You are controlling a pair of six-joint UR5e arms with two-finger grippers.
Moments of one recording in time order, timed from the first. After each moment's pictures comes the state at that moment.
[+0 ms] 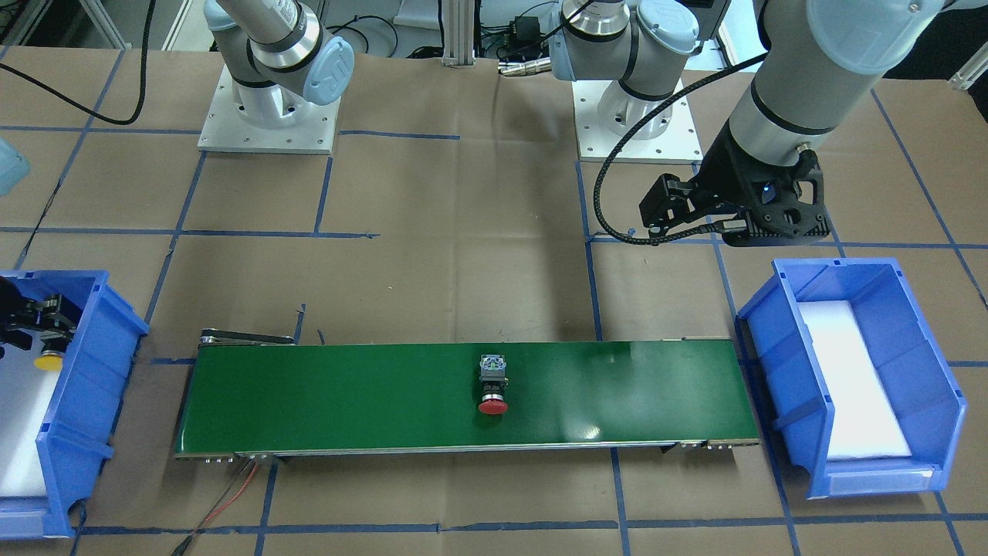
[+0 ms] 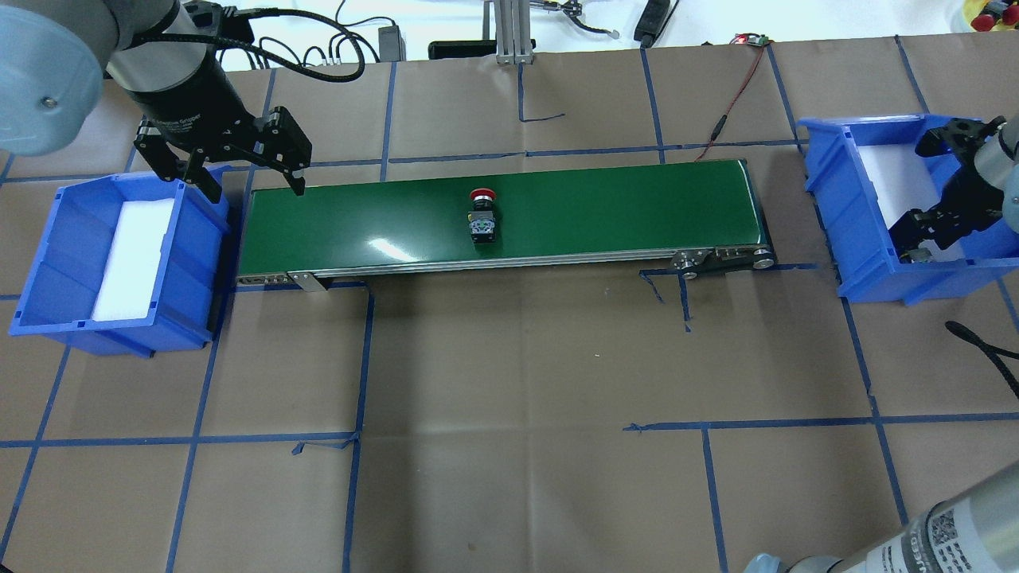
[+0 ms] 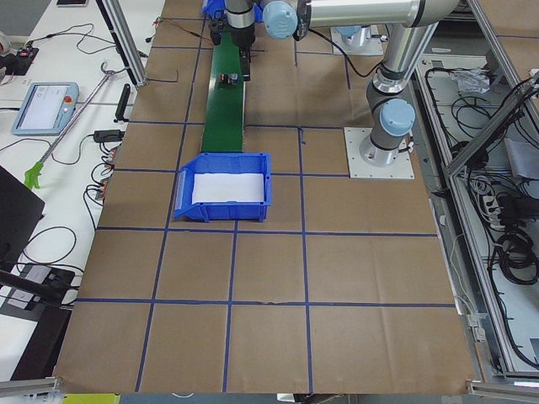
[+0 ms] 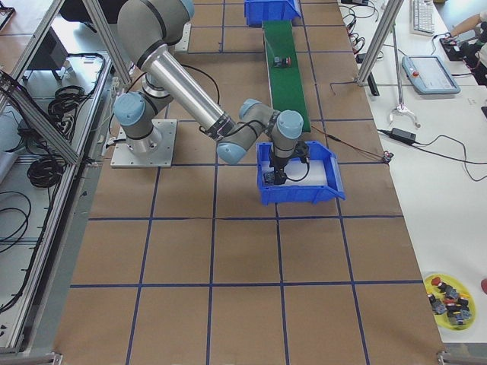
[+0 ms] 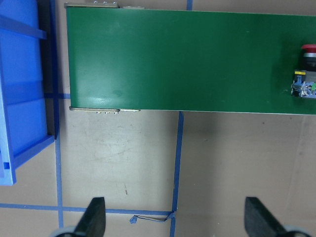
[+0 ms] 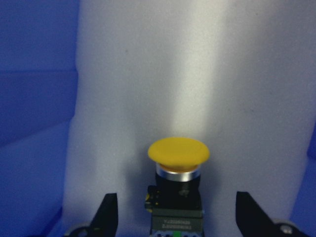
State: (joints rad) left arm -1.51 -1.66 -1.53 -1.58 1.57 0.01; right arm 1.00 -1.19 1.79 -2.14 -1.57 -0.76
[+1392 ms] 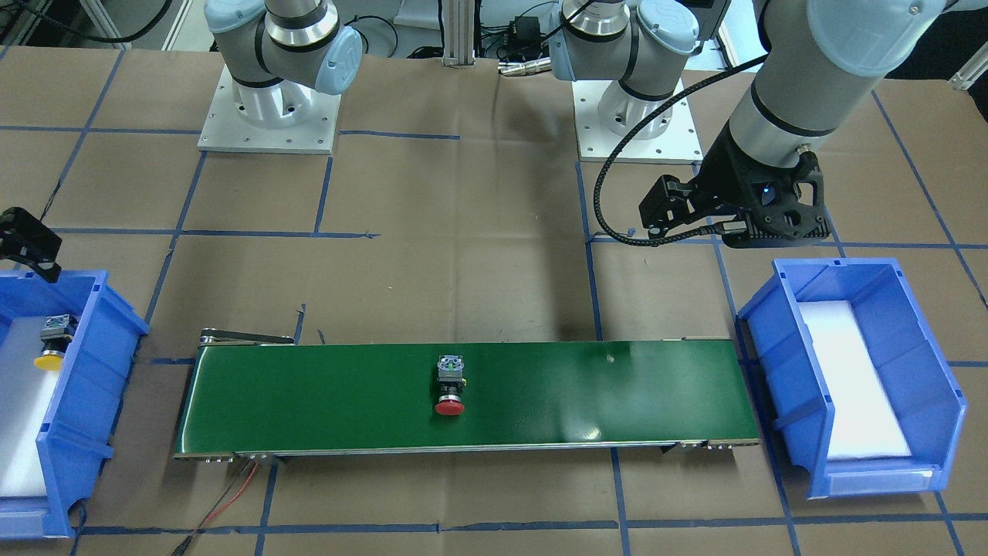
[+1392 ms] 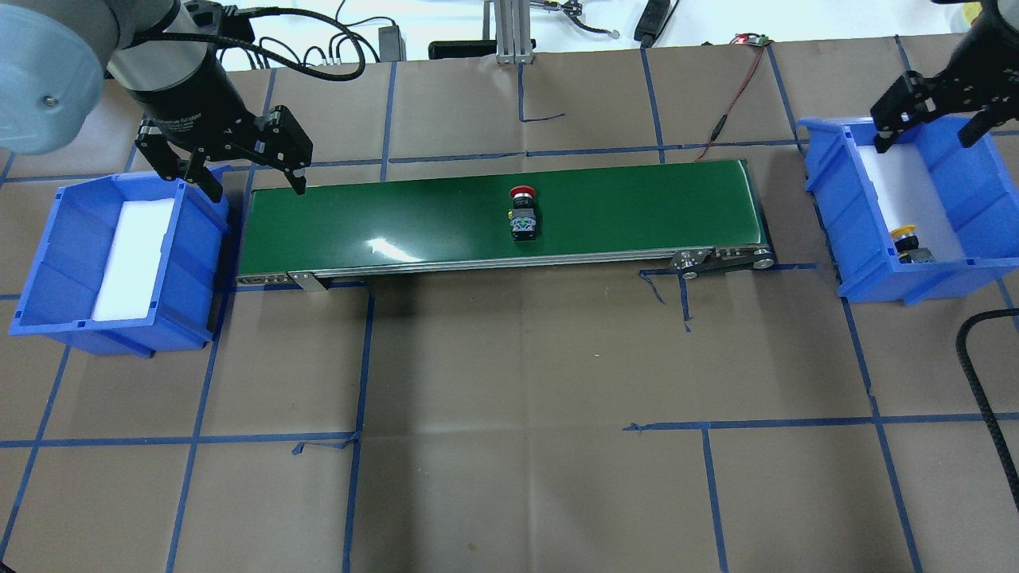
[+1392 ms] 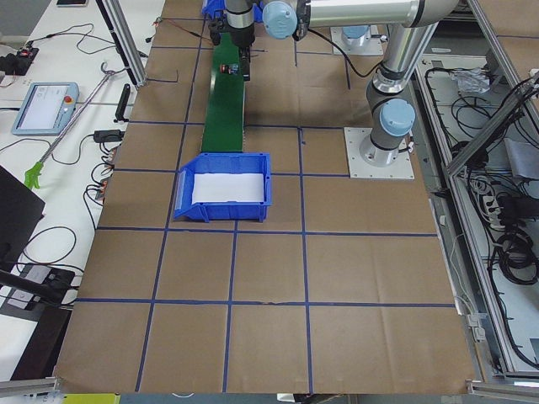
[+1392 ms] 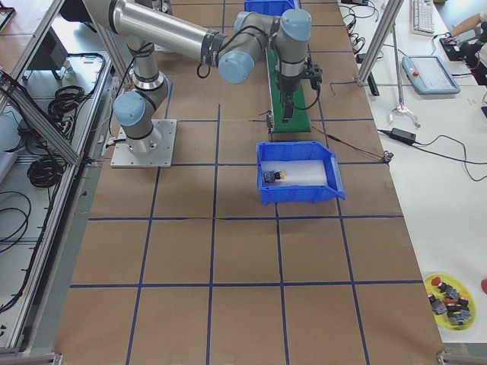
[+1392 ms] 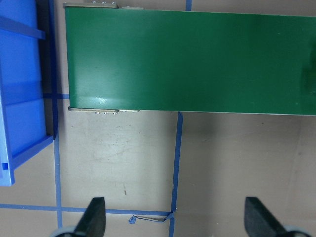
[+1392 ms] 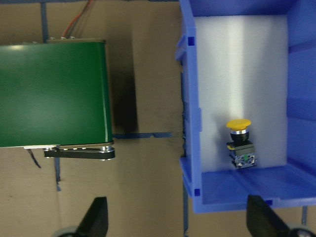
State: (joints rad) left arm -1.51 -1.66 -1.53 -1.58 1.57 0.01; right arm 1.26 -1.46 1.55 -1.70 -1.59 -0.27
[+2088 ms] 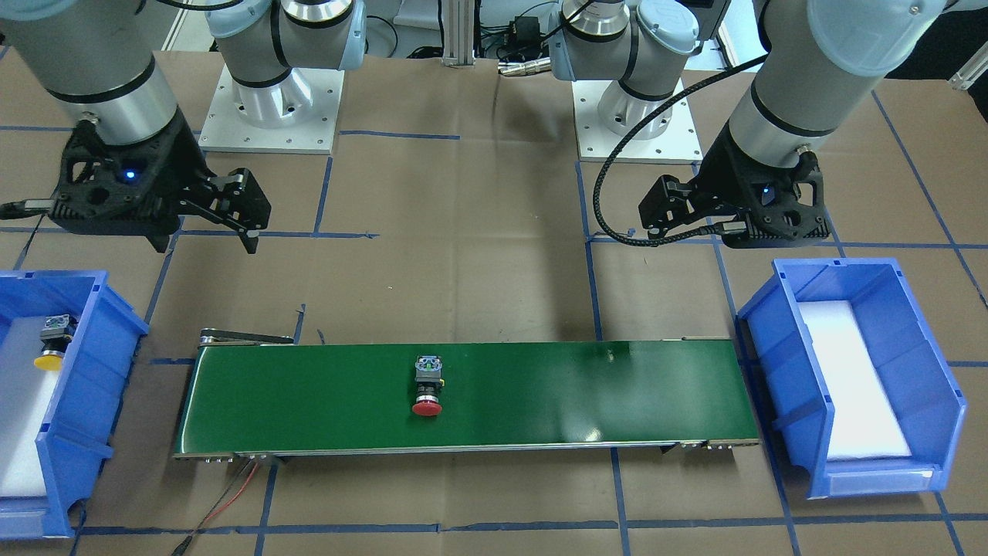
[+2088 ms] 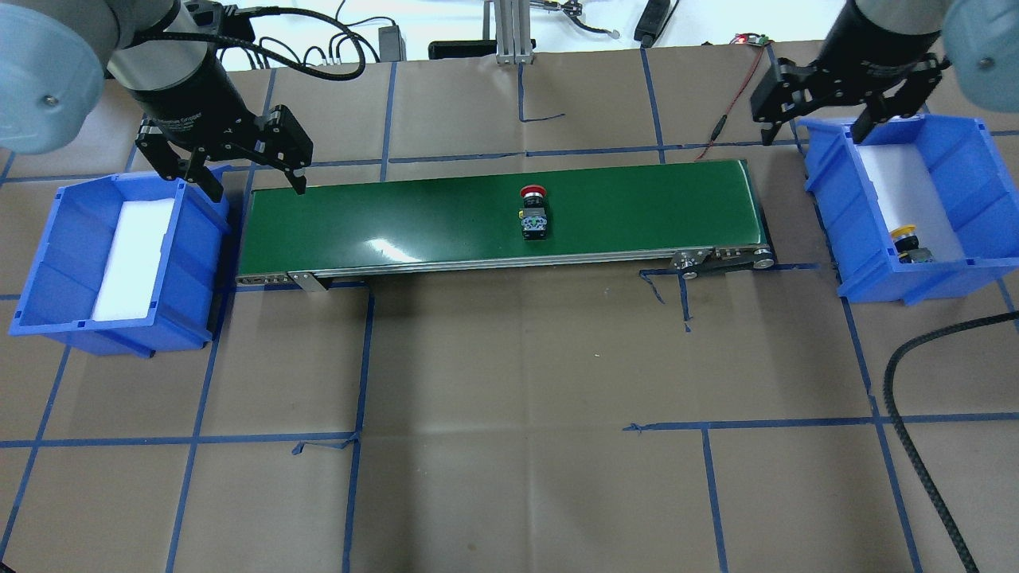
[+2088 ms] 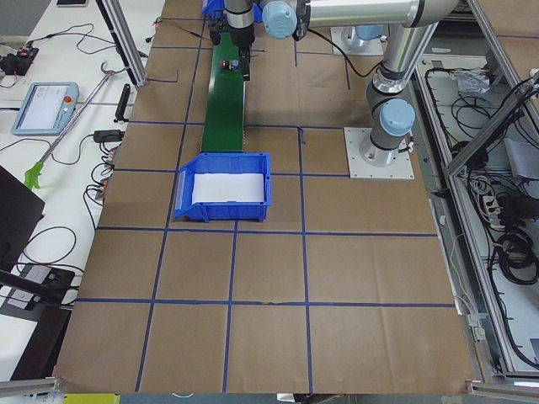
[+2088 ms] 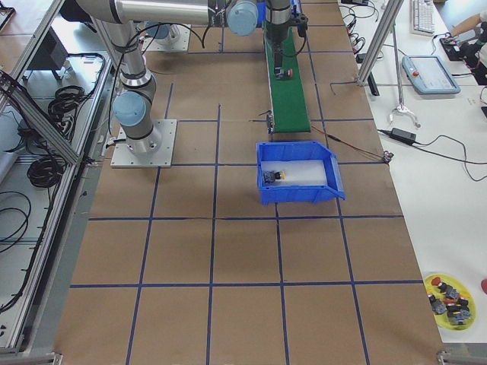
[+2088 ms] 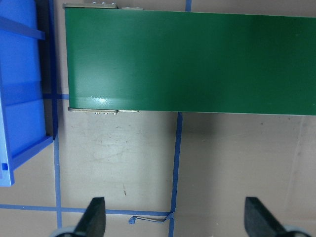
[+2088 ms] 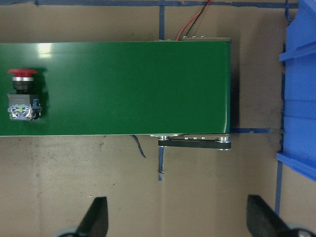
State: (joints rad) left arm -1.51 -1.66 -1.53 -1.58 1.56 0.01; right arm 1.57 -1.49 1.55 -1.71 -1.58 -0.03
